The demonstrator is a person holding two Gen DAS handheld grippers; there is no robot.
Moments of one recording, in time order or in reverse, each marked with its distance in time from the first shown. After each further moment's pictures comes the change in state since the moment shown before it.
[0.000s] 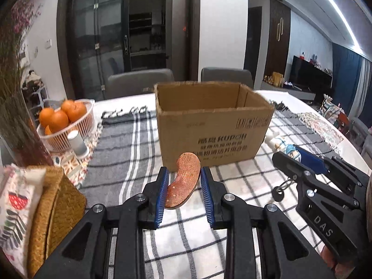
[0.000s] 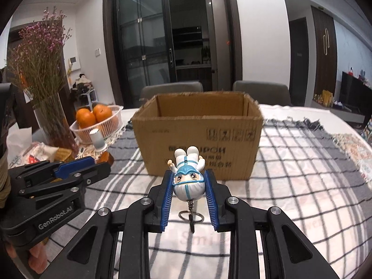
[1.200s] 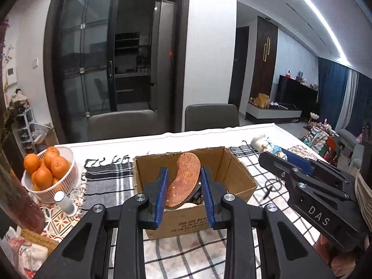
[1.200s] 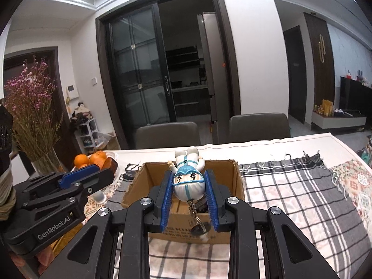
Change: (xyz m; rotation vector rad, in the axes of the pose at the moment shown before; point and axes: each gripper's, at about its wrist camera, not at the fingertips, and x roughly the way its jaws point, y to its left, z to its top) left arm 0.017 -0.007 0.129 0.002 -0.101 -0.104; right arm 0.005 -0.040 0.123 0.061 -0.098 0.037
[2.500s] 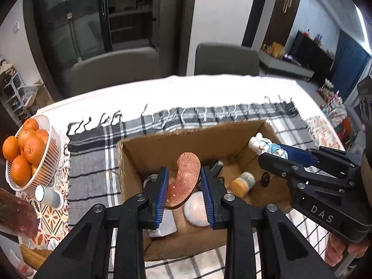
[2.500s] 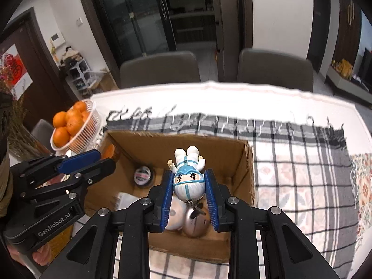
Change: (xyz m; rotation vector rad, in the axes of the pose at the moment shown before) left arm 0.155 0.024 0.029 -0.040 0.451 0.017; right arm 0.163 -0.044 0.027 -0.004 0.544 0.037
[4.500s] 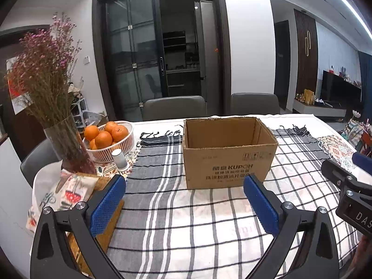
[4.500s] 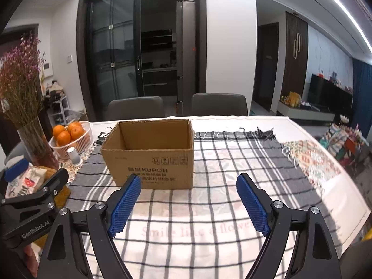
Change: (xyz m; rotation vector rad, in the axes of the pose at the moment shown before) left arm -0.186 -0.052 -0.222 -0.085 -0.446 0.317; right arm -0.192 0.042 -0.215 0.050 -0.421 -0.264
